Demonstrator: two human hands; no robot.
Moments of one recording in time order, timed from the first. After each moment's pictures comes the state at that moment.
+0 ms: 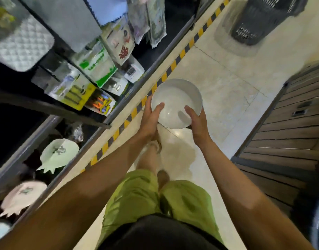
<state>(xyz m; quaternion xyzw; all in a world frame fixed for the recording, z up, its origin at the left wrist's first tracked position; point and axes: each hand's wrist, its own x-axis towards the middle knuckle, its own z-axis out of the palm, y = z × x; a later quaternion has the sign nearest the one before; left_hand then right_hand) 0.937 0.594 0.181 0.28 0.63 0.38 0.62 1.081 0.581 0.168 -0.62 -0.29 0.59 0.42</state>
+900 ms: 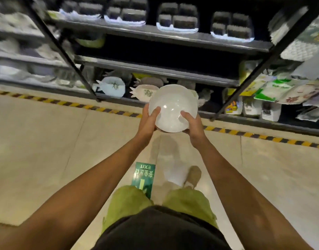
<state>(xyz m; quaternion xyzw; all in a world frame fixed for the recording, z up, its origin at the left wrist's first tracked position) 0.654 -0.028 0.312 0.00 0.68 0.67 0.29 0.722 0.097 0.295 -0.35 -0.55 0.75 0.10</state>
